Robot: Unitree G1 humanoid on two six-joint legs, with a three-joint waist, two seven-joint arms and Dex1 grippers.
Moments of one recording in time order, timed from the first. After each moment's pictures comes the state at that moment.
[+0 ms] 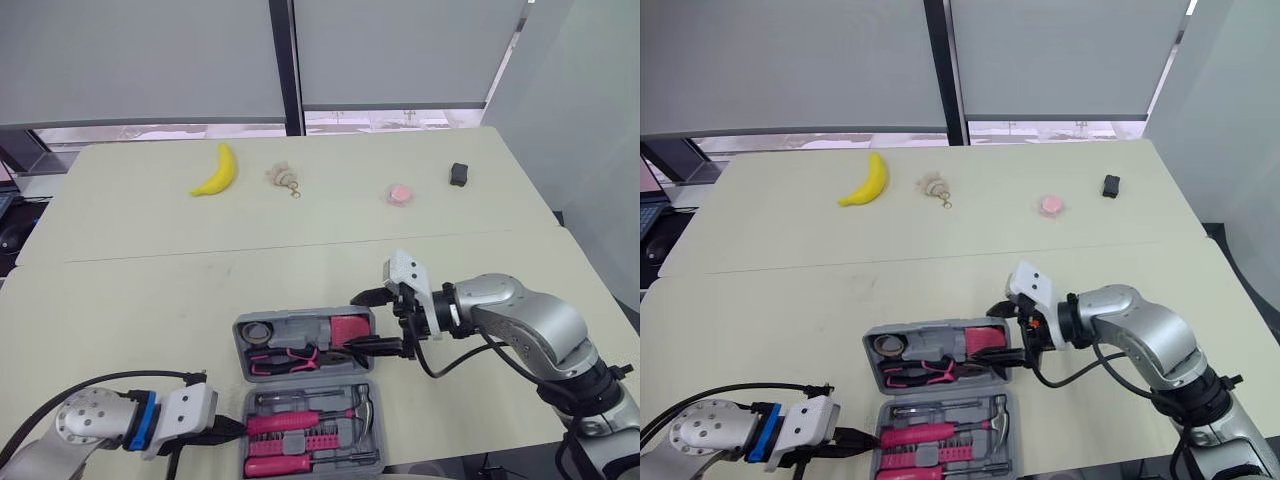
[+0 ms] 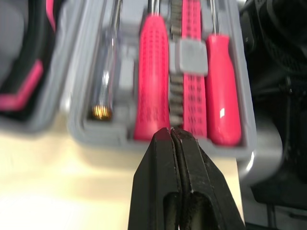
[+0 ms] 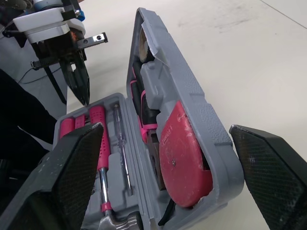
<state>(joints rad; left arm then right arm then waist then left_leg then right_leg) 0.42 1.04 -0.03 -0.12 -0.29 -0.18 -1.22 -0.45 -0.61 0.31 -0.46 0.53 0.96 0.94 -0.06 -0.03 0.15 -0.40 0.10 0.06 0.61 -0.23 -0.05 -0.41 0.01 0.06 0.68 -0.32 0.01</state>
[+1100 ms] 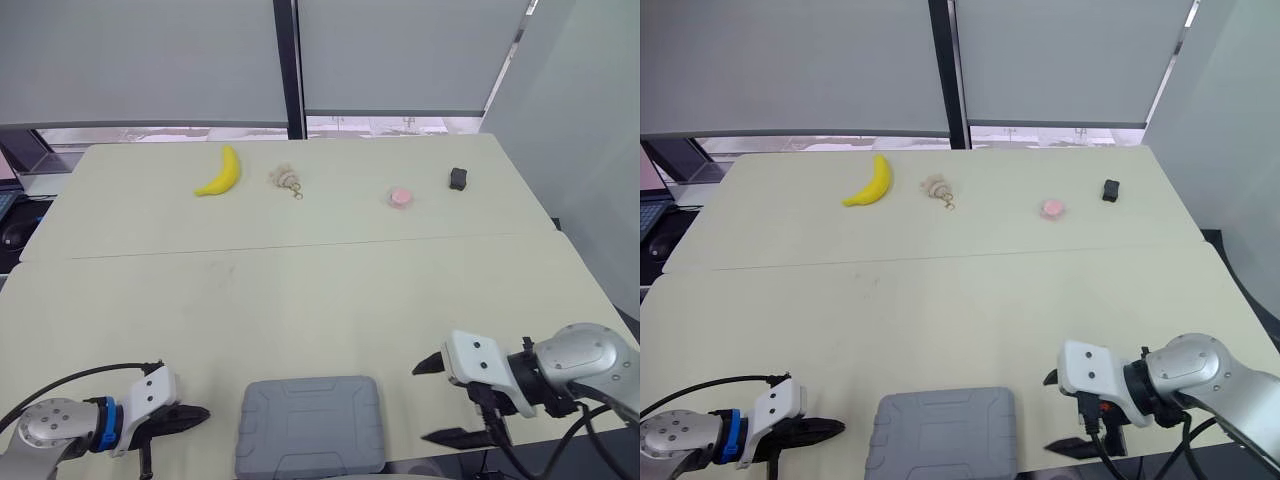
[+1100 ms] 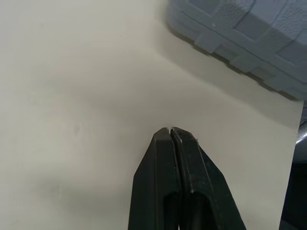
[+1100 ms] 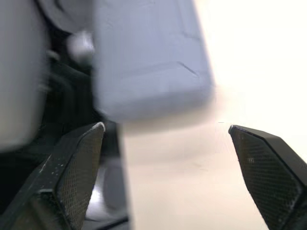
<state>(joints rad) 0.42 0.97 0.10 -0.03 -0.27 -0.02 -1.16 -0.06 -1.09 0.28 -0.77 0.41 0.72 0.95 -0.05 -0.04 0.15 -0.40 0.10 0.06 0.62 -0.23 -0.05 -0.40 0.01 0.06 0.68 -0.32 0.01</state>
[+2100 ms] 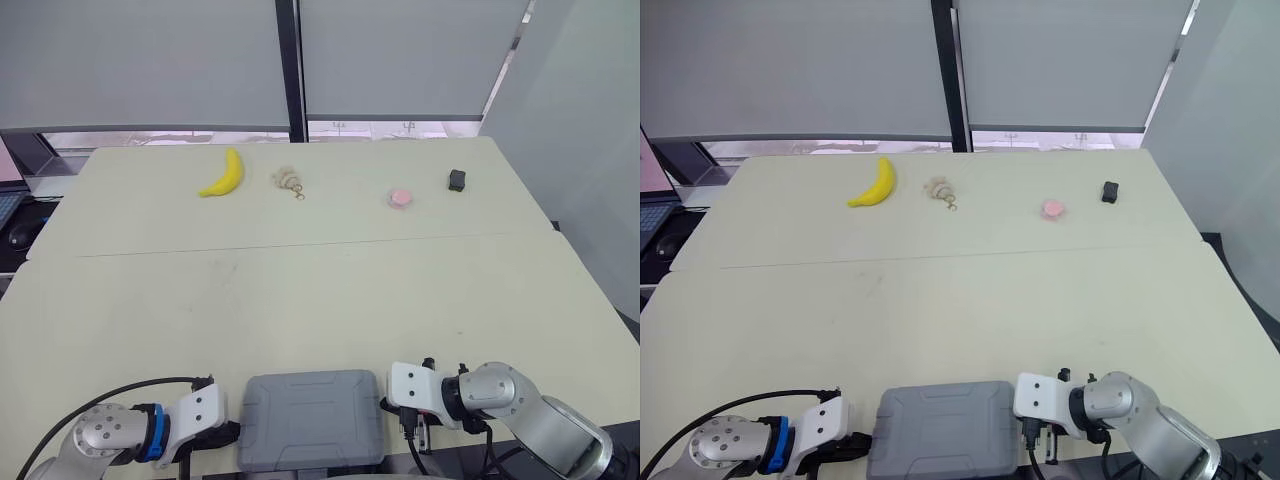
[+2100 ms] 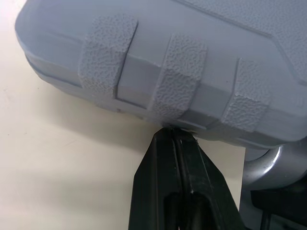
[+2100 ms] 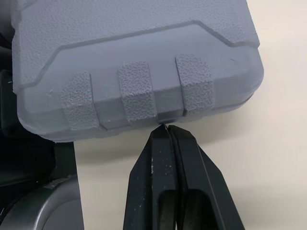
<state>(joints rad) 0.42 0.90 -0.03 -0.22 -0.14 0.06 -1.10 -0.07 -0.77 0.61 -0.61 0.00 0.71 0.84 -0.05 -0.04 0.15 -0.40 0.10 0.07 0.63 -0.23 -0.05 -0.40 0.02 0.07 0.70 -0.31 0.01</state>
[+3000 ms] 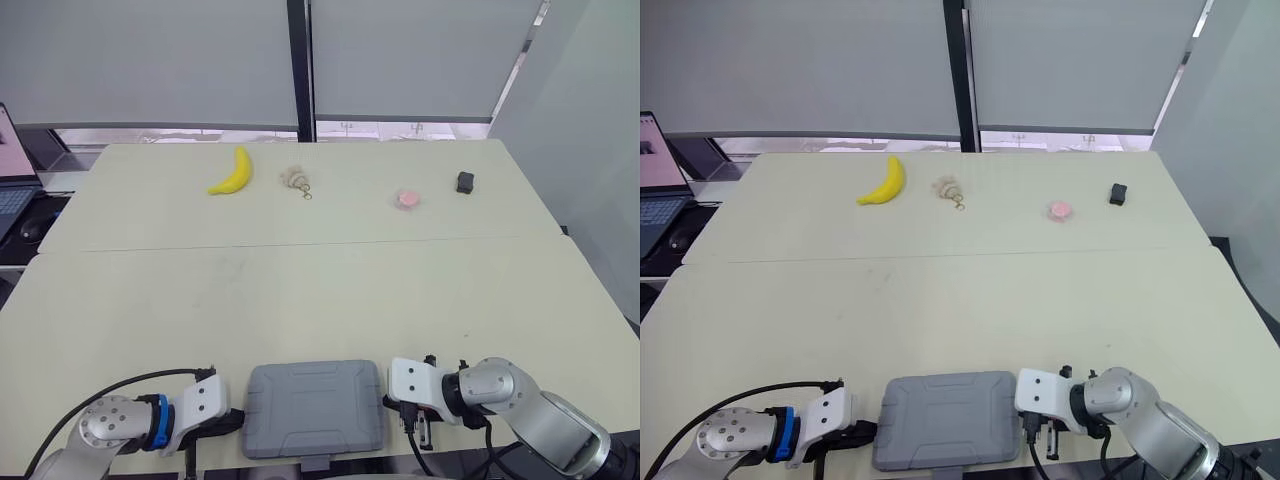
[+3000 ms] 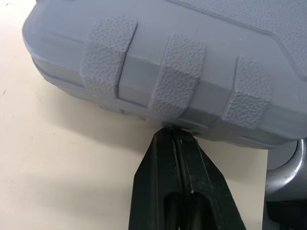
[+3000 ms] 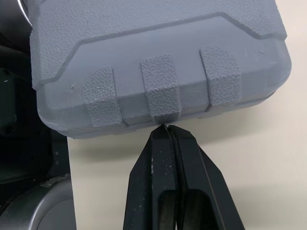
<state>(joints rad) 0.38 0.87 -0.03 -0.16 -0.13 0.01 -1.11 -0.08 -0.78 0.61 -0.61 0.00 0.73 0.86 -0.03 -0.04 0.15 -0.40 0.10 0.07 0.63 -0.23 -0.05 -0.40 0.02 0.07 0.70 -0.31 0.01</state>
